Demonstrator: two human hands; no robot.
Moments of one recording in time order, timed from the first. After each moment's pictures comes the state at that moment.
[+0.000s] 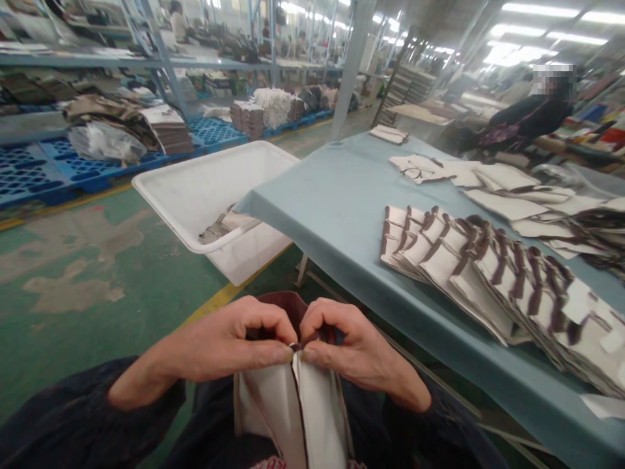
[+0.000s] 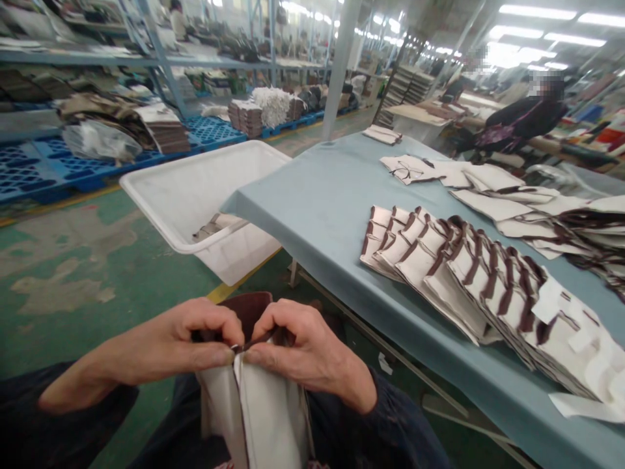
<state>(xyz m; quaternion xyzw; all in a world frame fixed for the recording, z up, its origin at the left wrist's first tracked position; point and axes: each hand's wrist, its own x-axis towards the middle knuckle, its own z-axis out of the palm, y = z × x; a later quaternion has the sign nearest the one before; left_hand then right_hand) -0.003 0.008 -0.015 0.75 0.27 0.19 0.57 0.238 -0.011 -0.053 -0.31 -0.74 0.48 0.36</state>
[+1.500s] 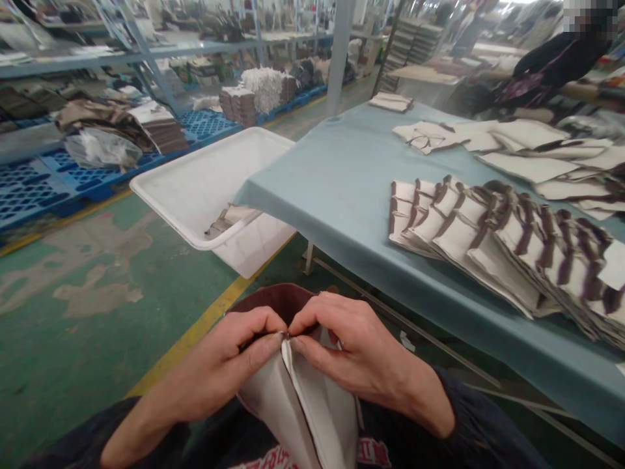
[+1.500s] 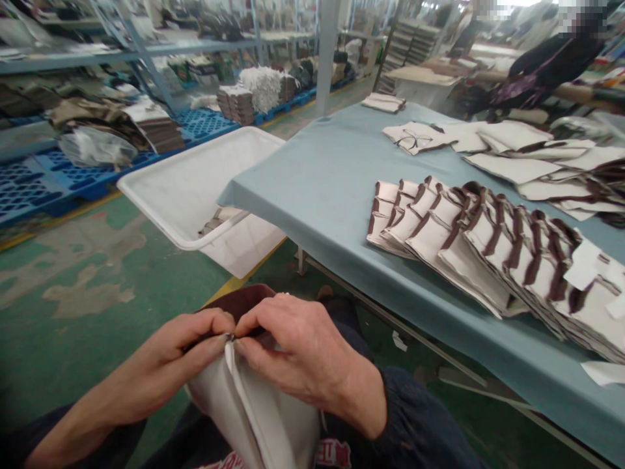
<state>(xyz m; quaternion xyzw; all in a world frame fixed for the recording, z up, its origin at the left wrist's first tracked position) -0.012 -0.027 -0.033 0.75 0.42 0.20 0.47 0.222 -0.027 -0.044 -0.33 -0.81 0.30 0.39</state>
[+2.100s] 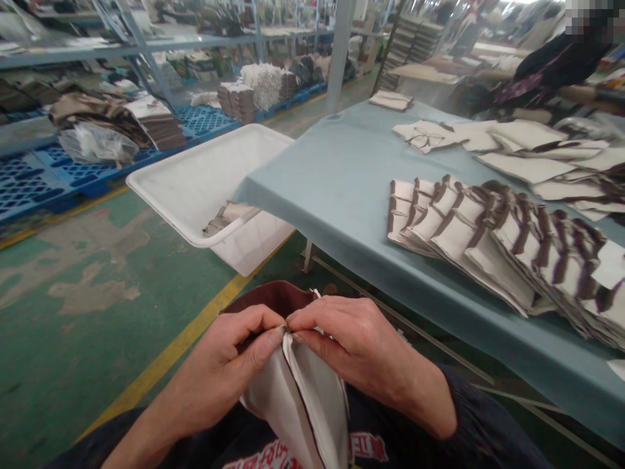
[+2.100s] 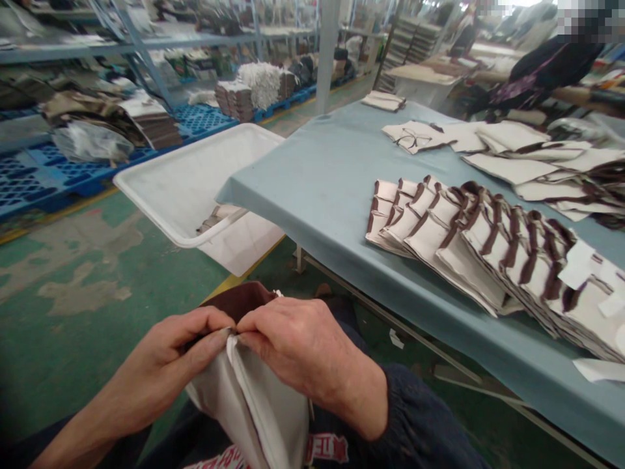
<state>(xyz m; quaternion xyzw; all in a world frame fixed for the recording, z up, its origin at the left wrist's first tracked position) -0.002 -0.039 -0.030 0.71 0.47 0.26 0.45 0.227 -0.026 -0.043 -0.32 -0.85 0.25 0.34</state>
